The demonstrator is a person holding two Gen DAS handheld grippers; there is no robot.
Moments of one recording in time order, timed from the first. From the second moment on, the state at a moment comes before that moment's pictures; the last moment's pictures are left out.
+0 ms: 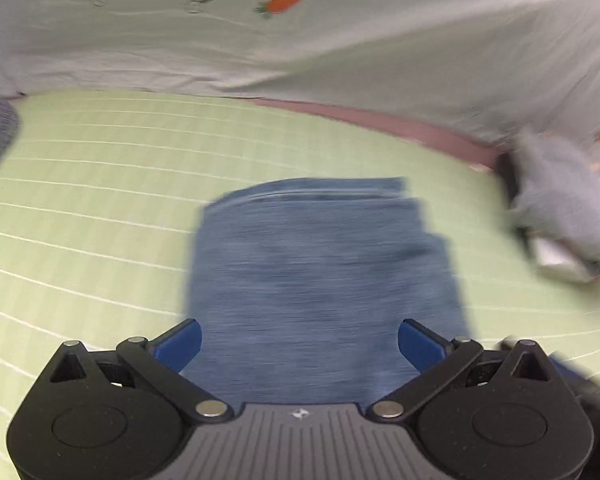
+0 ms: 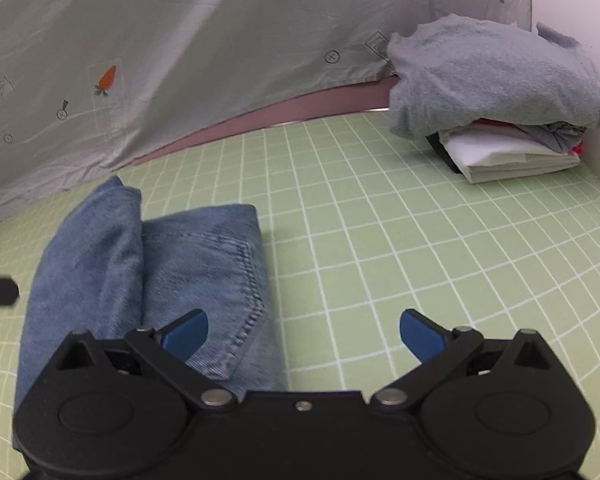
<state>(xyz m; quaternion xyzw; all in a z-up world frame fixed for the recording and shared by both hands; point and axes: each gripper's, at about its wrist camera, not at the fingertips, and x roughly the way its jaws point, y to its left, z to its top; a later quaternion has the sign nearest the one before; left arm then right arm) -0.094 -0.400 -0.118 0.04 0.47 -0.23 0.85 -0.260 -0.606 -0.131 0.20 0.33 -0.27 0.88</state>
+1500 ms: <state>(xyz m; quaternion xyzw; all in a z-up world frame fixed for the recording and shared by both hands) -0.040 -0.392 -0.188 -0.07 0.55 -0.33 0.77 -0.233 -0.636 -0.172 0.40 0.35 -0.20 0.82</state>
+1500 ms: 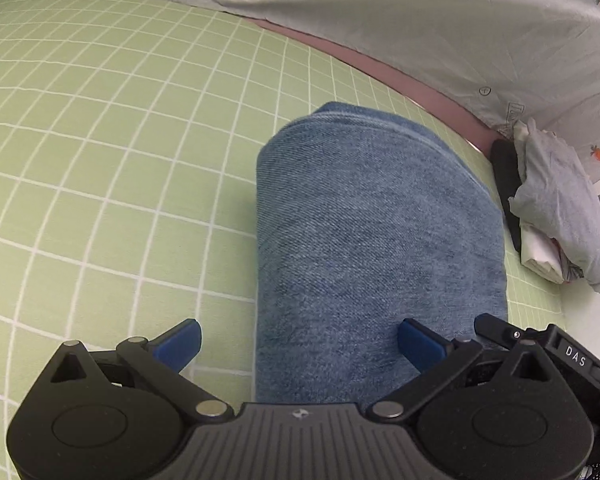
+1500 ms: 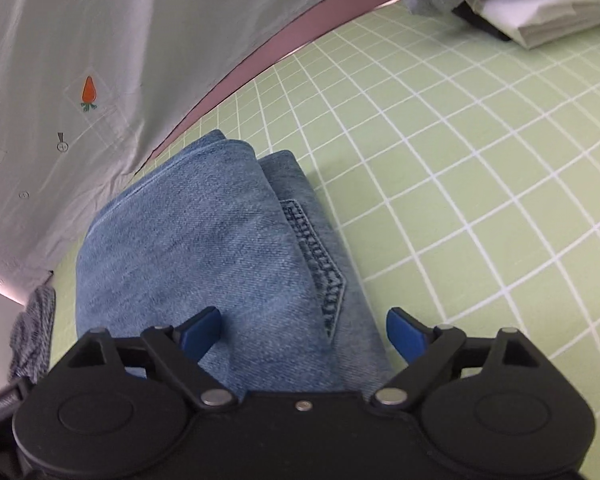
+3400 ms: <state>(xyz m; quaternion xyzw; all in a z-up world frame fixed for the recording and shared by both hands) -0.099 -0.963 -0.054 0.00 0.32 -0.47 0.82 -0.318 -1.078 -0.050 0.23 0.12 -0.40 0.88</state>
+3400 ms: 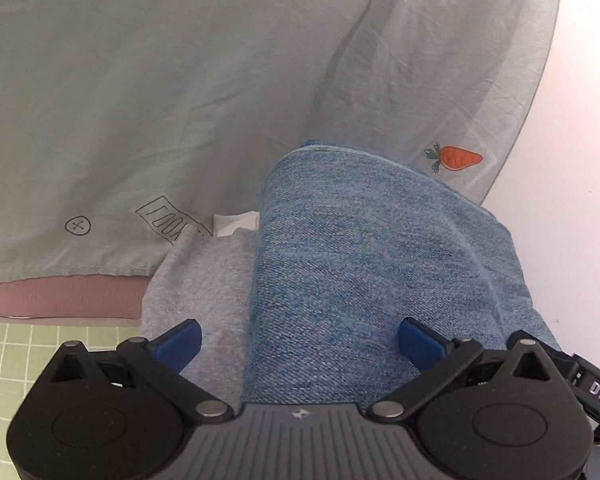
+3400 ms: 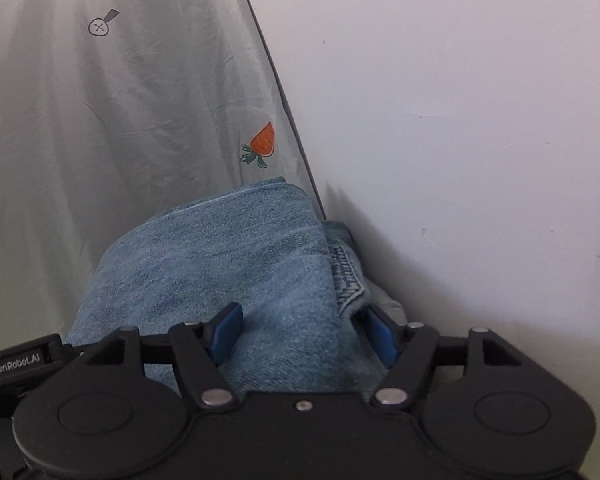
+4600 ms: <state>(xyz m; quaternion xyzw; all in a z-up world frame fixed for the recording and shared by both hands) -0.305 -0.697 -0.053 0.13 0.29 -0.47 0.83 -0.466 -0.826 -0.053 0.16 0.25 -0.39 0.87</state>
